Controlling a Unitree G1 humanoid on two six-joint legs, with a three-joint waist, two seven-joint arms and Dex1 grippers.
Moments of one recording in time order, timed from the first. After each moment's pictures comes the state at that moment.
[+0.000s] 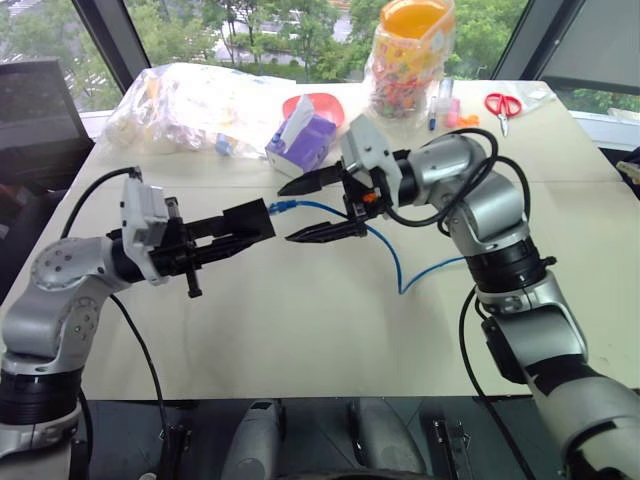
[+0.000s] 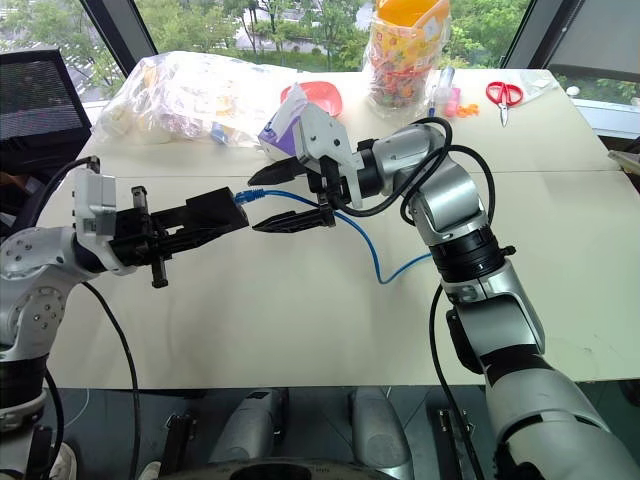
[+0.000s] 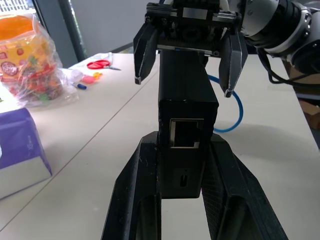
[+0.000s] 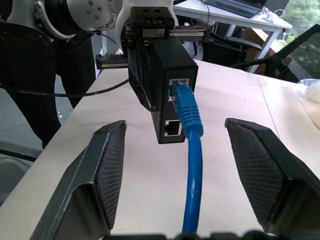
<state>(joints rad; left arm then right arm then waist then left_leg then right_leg) -0.27 0.74 0.21 -0.30 -0.68 0.34 -1.11 -1.00 -0.42 0.25 0.11 0.36 0.41 1.35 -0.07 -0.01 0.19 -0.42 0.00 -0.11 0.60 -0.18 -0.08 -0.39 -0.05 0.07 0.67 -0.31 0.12</state>
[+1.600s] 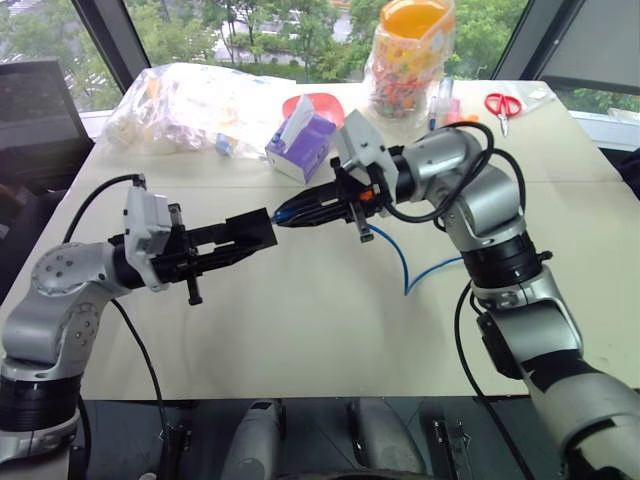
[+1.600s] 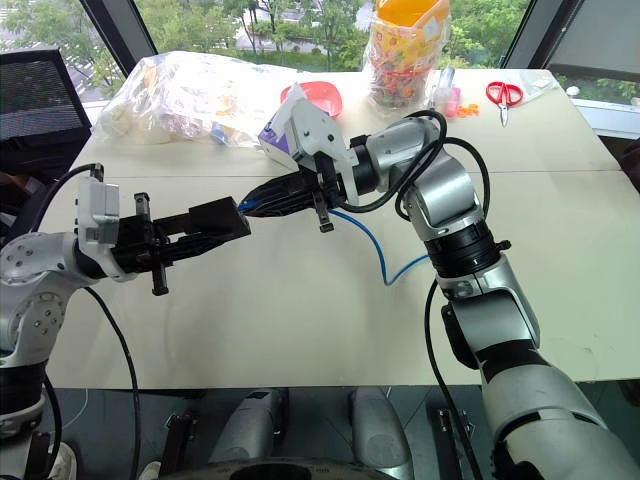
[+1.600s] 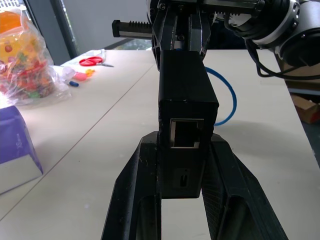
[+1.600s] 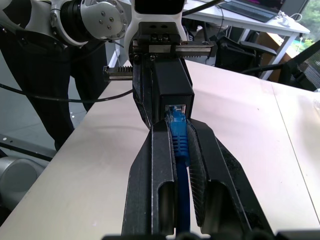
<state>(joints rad) -0.25 0.74 0.21 -0.32 -0.67 0.34 -1.12 -1.03 -0.40 0.25 0.12 0.36 0.43 1.39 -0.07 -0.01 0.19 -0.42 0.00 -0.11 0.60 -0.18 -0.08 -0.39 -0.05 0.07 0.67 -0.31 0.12</state>
